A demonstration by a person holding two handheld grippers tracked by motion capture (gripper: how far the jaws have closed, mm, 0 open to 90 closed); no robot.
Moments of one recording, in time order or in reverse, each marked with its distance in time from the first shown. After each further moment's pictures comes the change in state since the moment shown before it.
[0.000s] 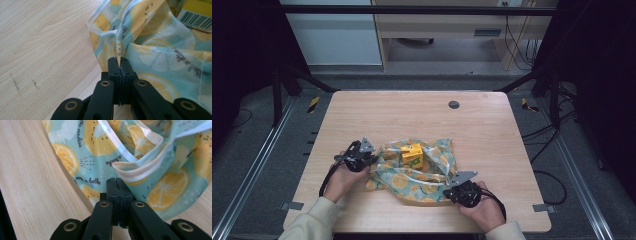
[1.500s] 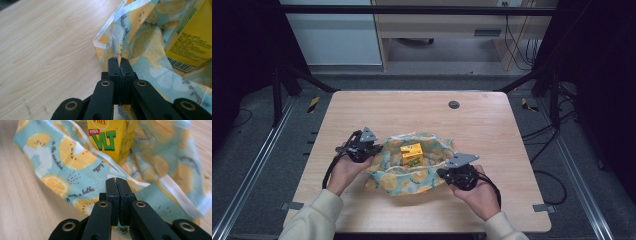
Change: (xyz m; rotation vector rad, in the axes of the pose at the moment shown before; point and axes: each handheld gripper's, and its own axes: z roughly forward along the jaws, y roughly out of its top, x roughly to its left) left arm 0.002 0.034 -0.022 -0.115 -0.005 -0.035; right arm -0.013 0.046 -0.021 -0.173 -0.062 0.008
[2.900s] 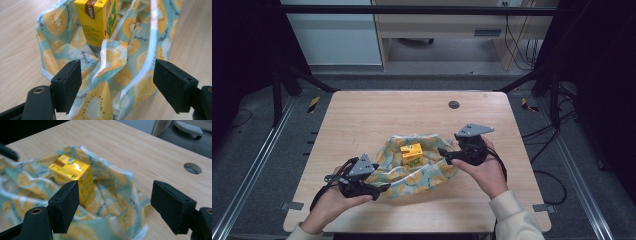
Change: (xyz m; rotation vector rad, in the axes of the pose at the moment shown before) left arm -0.074 -0.022 -0.062 -0.055 -0.174 0.080; right arm -0.043 0.052 -0.025 -0.121 -0.111 0.122
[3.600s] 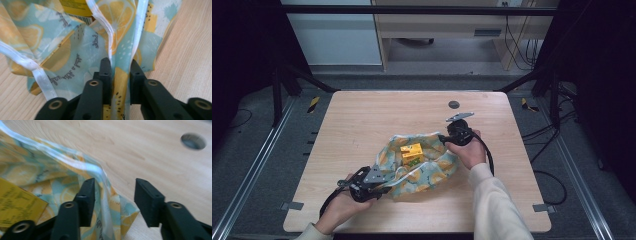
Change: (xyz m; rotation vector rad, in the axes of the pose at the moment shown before) left arm -0.006 -0.023 0.031 0.141 -0.052 0.057; right arm -0.054 -0.005 0.098 0.185 -0.096 0.093
